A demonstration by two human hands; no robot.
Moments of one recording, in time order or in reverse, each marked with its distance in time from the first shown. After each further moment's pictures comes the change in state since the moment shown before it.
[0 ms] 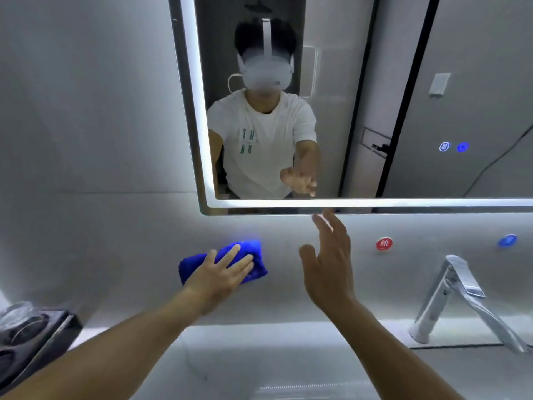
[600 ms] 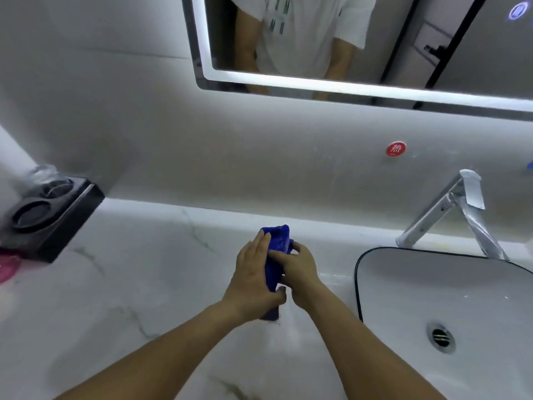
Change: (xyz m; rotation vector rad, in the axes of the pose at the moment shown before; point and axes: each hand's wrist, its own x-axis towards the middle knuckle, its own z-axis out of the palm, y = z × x) left_hand -0.082 0.229 -0.087 -1.471 -0.166 -0.700; right_hand -0.159 0.097 0.039 0.672 -0.465 1.086
